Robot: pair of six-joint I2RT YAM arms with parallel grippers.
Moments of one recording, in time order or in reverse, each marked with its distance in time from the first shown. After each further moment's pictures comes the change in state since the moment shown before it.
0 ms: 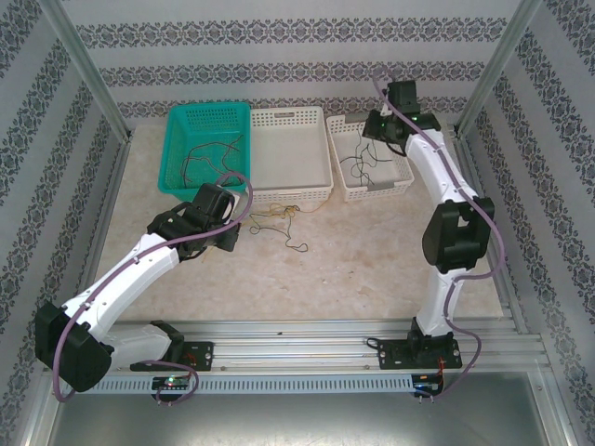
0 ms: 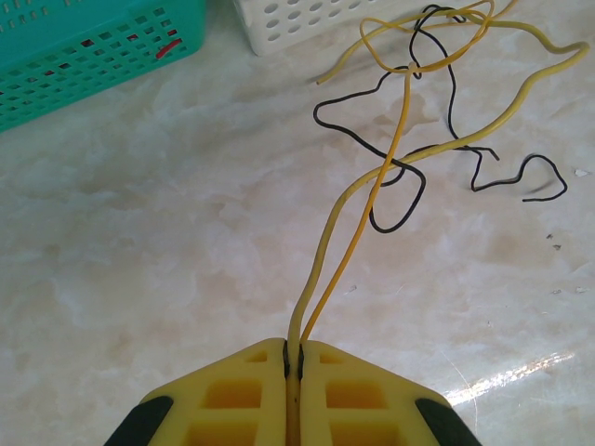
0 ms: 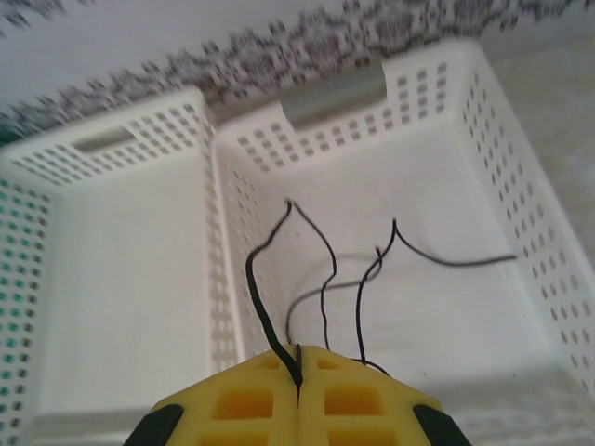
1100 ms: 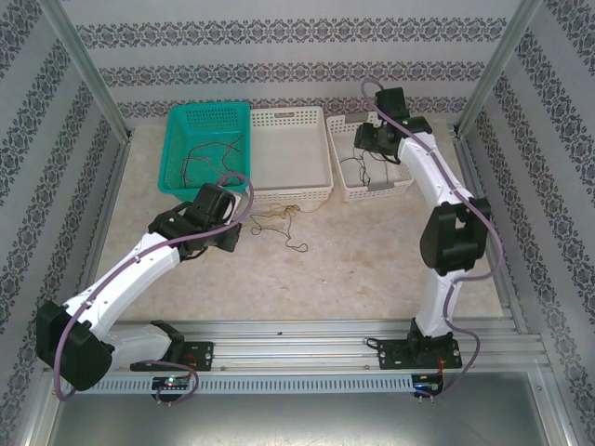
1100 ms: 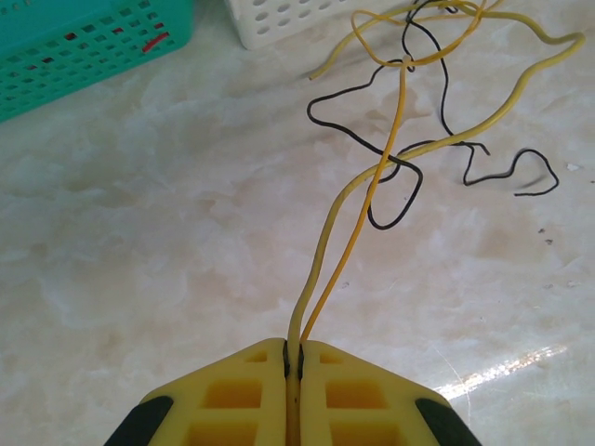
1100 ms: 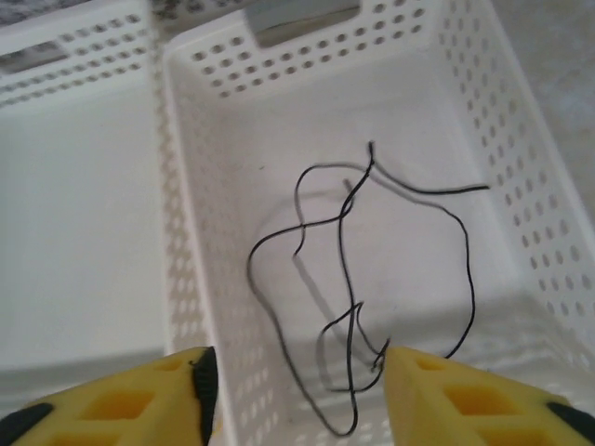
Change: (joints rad) left arm 0.000 0.011 0.000 0.000 0.023 0.000; right arm 0.058 -0.068 -0.076 -0.088 0.077 0.003
